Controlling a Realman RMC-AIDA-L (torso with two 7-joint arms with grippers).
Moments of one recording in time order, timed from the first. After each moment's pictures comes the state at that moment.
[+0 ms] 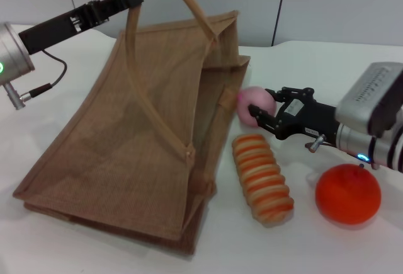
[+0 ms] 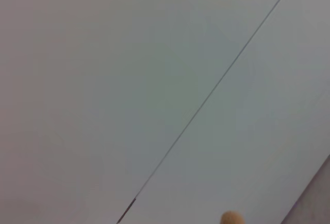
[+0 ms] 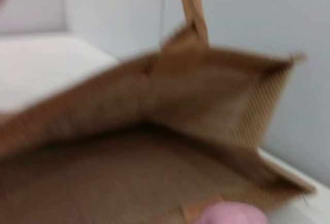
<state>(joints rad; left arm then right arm) -0.61 -1.98 0.57 0.52 -1.54 -1.48 1.38 0.90 2.05 1.78 -0.16 -0.87 0.99 -2.58</state>
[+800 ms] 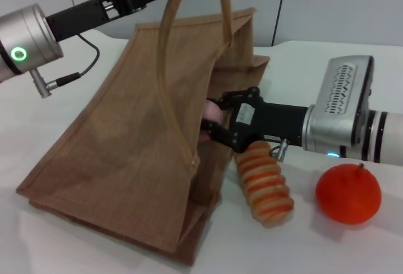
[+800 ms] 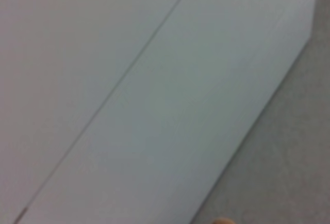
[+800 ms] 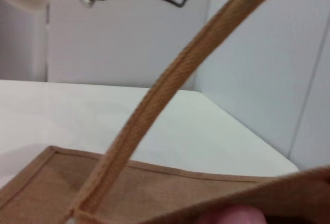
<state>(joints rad) -0.68 -2.00 0.59 0.52 -1.55 -1.63 1.37 0.98 2.07 1.76 -0.11 -1.07 1.16 -2.57</state>
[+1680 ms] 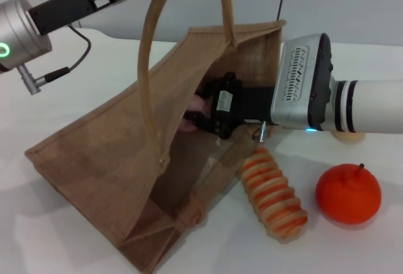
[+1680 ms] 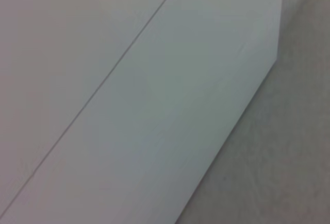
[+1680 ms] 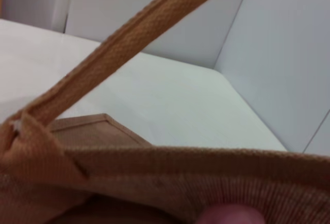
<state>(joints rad) -0.67 -1.99 0.58 0.52 -1.60 -1.71 1.35 1.11 2.08 1.77 -0.10 -1.19 1.02 -2.57</state>
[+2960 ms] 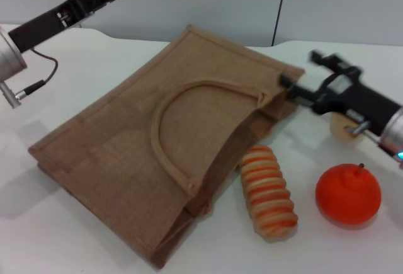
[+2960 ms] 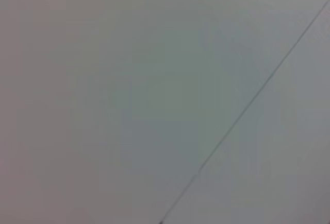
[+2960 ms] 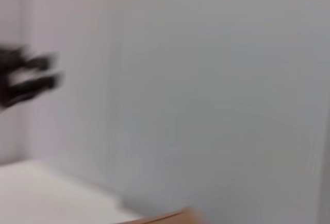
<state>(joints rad) -0.63 -1.92 0.54 0.33 -1.61 -1.44 1.48 0.69 2.04 2.22 0.02 -1.14 1.20 -2.56</state>
